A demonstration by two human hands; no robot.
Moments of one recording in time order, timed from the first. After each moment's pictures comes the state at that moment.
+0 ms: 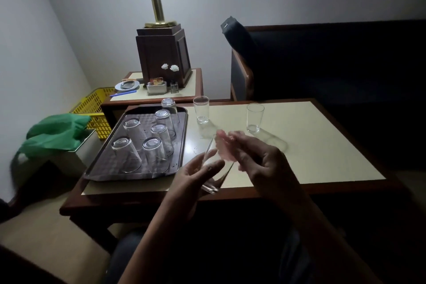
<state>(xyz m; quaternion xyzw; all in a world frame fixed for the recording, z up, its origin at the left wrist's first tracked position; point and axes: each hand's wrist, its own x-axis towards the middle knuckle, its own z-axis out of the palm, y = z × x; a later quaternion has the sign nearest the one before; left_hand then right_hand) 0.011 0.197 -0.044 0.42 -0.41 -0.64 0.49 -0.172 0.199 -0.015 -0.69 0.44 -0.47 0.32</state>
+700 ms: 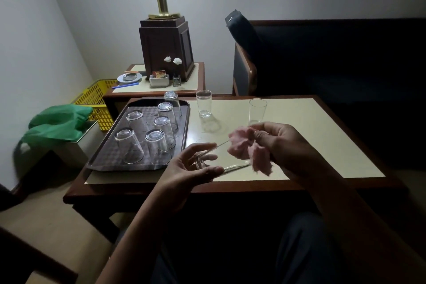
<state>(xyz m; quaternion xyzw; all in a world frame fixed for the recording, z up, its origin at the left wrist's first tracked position) 0.036 0.205 -0.037 0.45 -0.47 -0.60 0.46 -0.199 0.171 0.011 -0.55 0.49 -0.41 0.53</state>
